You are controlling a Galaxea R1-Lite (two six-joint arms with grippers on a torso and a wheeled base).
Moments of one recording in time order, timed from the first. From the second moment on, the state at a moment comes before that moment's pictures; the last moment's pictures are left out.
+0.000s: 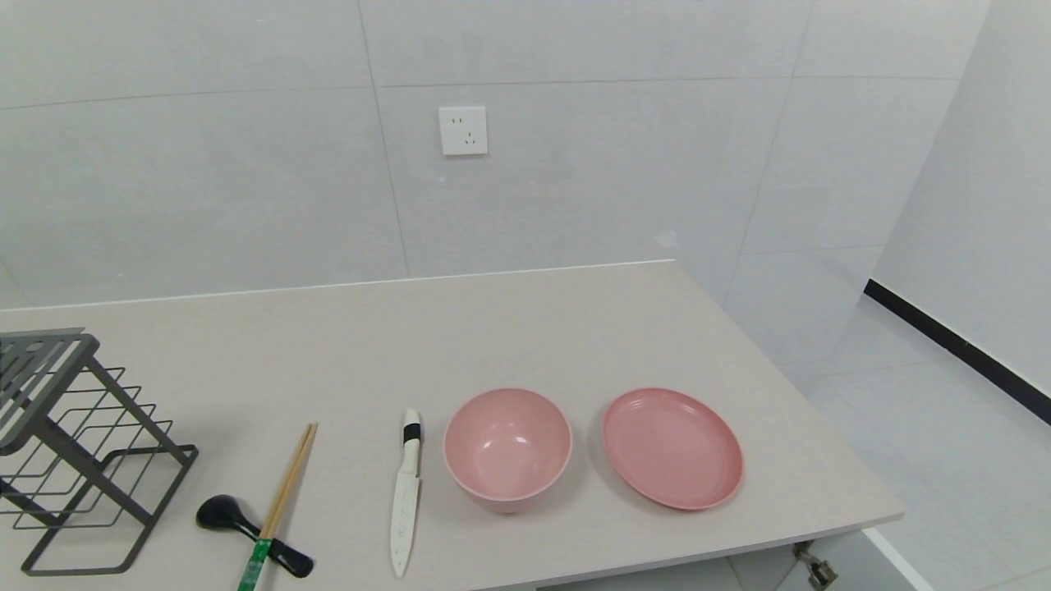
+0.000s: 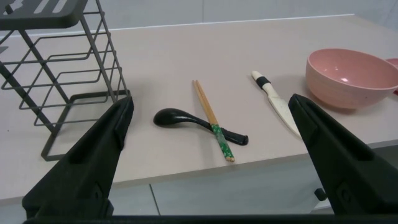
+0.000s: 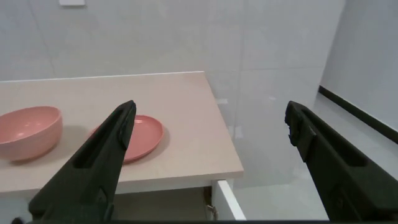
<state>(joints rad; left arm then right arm) 0.00 0.00 0.00 0.00 -0.05 0.01 0.01 0.02 -0.11 -0.06 0.07 0.01</state>
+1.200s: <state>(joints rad) 0.00 0.00 0.00 0.00 -0.05 0.02 0.28 0.76 -0.38 0.01 0.19 0.17</state>
